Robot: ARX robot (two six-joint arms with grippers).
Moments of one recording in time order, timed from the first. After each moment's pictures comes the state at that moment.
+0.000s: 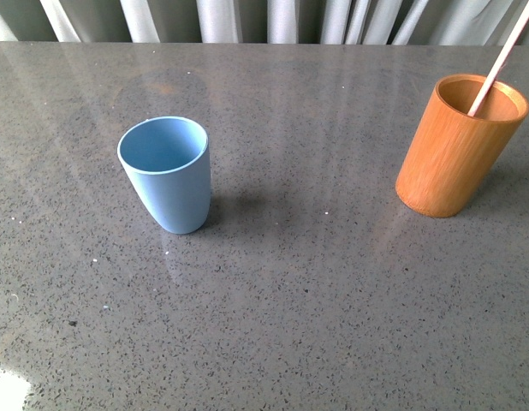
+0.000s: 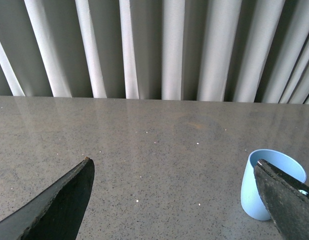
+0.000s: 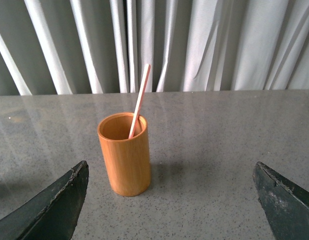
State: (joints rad) left arm 0.00 0.02 0.01 0.00 0.00 -0.01; right arm 0.00 0.04 0.05 -0.06 0.01 0.02
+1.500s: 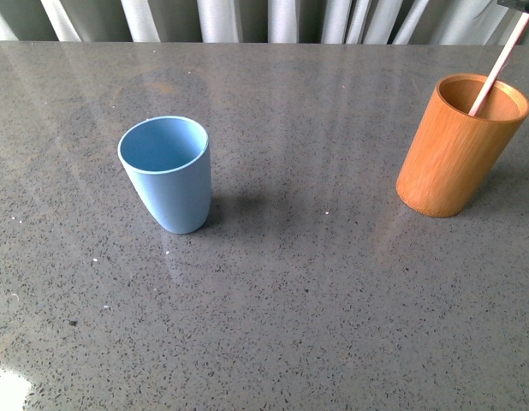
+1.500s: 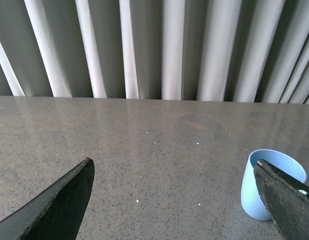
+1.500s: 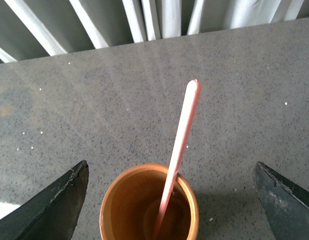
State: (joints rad) left arm 0.00 0.02 0.01 0.00 0.00 -0.01; right arm 0.09 1.56 0.83 0.34 -0.01 0.17
